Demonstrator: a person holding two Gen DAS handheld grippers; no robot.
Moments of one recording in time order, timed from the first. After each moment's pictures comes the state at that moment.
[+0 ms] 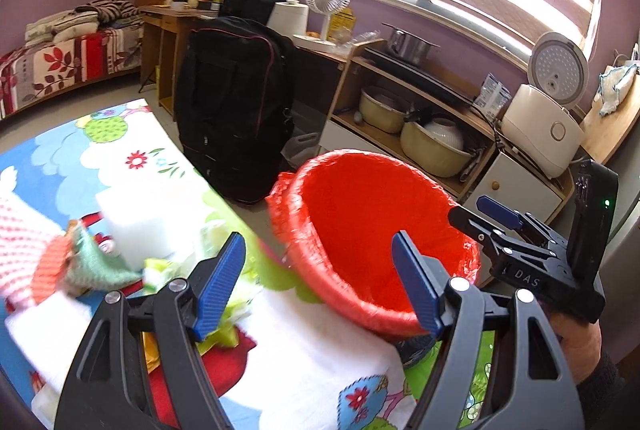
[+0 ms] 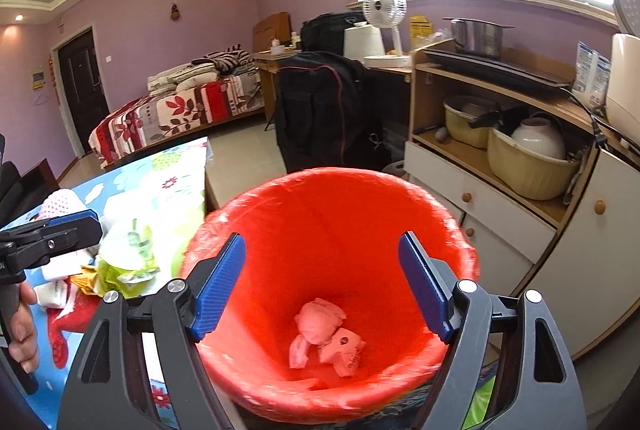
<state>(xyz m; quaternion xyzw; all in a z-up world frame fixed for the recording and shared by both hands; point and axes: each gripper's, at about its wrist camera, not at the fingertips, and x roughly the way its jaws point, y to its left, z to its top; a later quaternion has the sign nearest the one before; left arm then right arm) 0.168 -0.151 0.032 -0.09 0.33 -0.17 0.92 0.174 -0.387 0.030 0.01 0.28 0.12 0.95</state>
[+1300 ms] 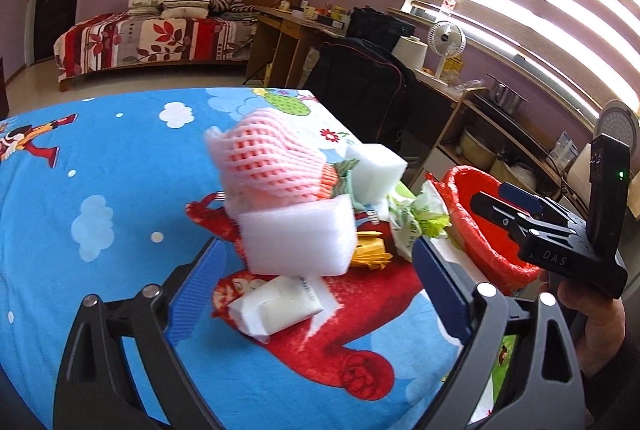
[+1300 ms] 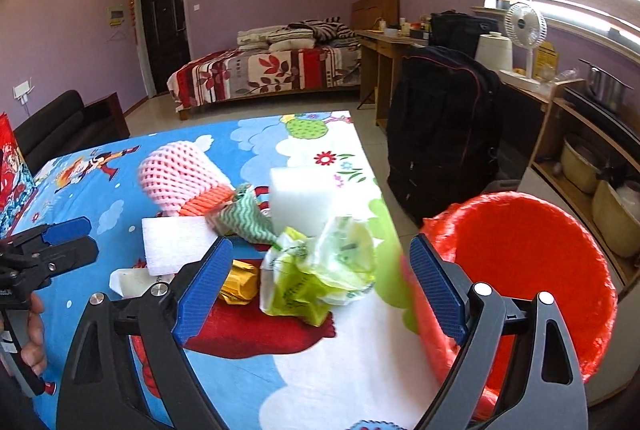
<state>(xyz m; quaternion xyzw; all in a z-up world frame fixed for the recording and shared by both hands) 0.042 0.020 0.024 -0.15 0.32 0.00 0.94 0.145 -0.194 0.039 -0.07 0.30 0.27 0.91</state>
